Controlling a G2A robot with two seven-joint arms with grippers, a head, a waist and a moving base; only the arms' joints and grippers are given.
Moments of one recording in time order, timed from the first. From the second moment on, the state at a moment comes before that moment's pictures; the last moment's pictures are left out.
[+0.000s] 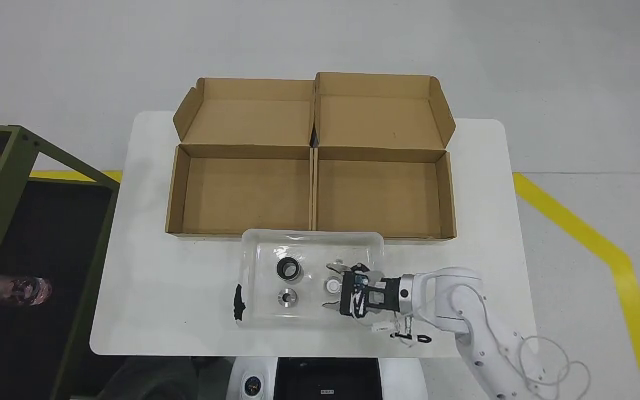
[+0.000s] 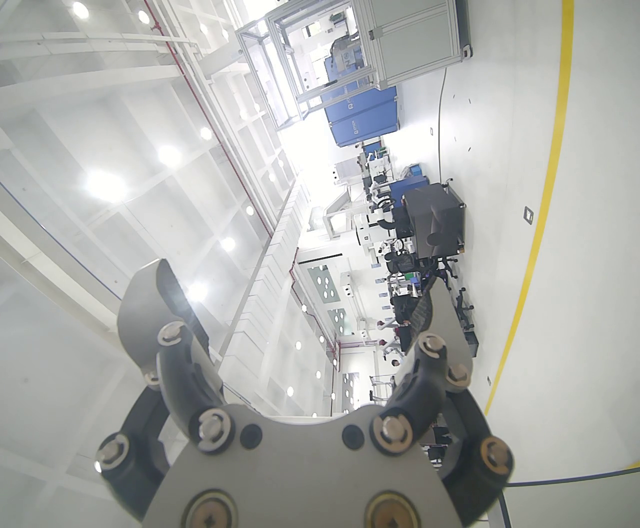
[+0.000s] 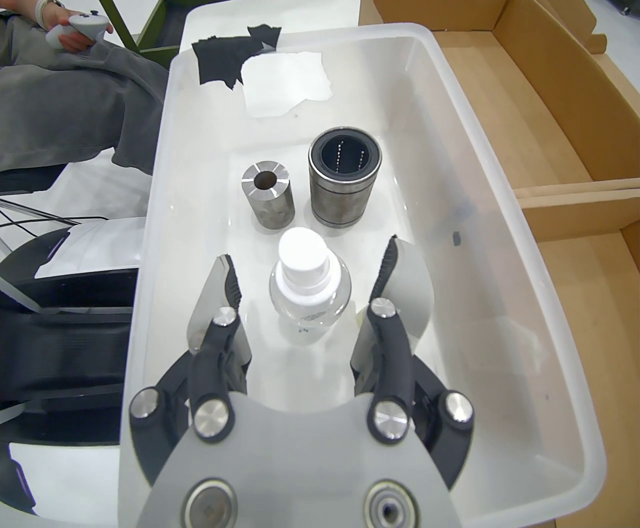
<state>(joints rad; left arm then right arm) -0.19 -0.18 -0.57 -1.44 2.04 -0.23 0.13 -1.39 -1.16 1.14 -1.87 -1.40 -0.94 0.33</state>
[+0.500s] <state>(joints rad) -0.19 -0.18 -0.57 -1.44 2.04 -0.23 0.13 -1.38 -1.15 1.13 -1.88 -1.39 -0.93 0.29</state>
